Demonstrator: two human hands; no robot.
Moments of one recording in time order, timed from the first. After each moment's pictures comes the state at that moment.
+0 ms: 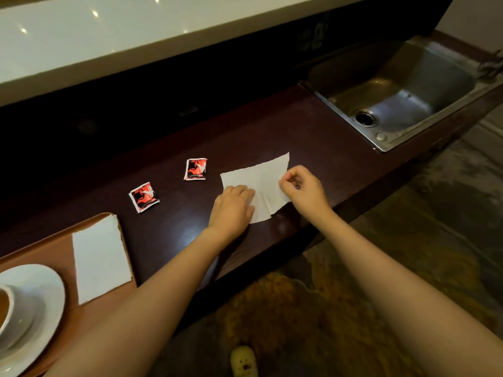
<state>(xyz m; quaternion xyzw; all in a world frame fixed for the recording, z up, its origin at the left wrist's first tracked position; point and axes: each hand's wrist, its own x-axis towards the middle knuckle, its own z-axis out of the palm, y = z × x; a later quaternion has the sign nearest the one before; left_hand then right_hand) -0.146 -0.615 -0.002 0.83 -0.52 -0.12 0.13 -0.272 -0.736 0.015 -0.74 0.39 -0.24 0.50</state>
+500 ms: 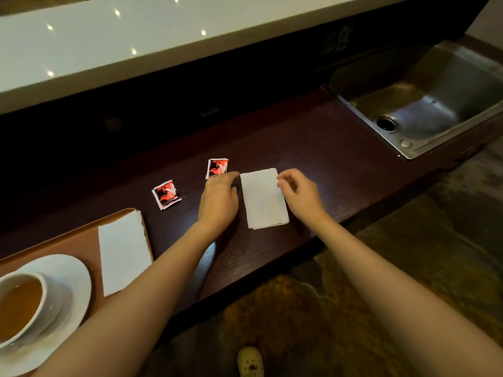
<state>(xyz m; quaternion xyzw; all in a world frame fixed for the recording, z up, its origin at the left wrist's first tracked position) -0.101 -0.587 0.020 0.86 -0.39 -0.07 0.31 -0.230 -0.714 0.008 -0.78 0.37 -0.20 0.46</state>
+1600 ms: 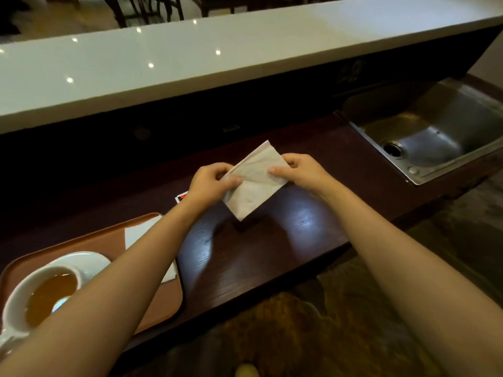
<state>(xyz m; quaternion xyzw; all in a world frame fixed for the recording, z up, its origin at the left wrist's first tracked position) -0.047 -0.556 0.082 0.79 -0.35 -0.22 0.46 -0.180 -0.722 0.093 -0.75 0.25 -0.09 0.61</state>
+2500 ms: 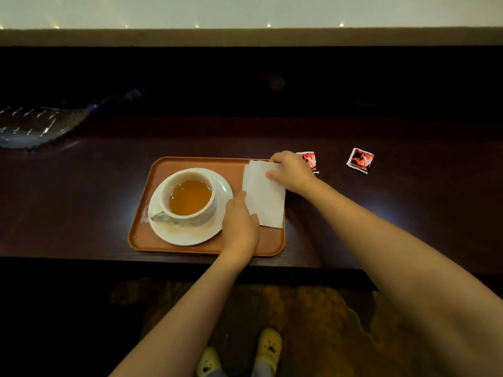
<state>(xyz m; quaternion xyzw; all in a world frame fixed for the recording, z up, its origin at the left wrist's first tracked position) -0.101 -0.365 0.012 0.93 0.00 -0.09 0.37 -0.032 -0.517 0.013 -0.94 0.07 0.04 0.32</state>
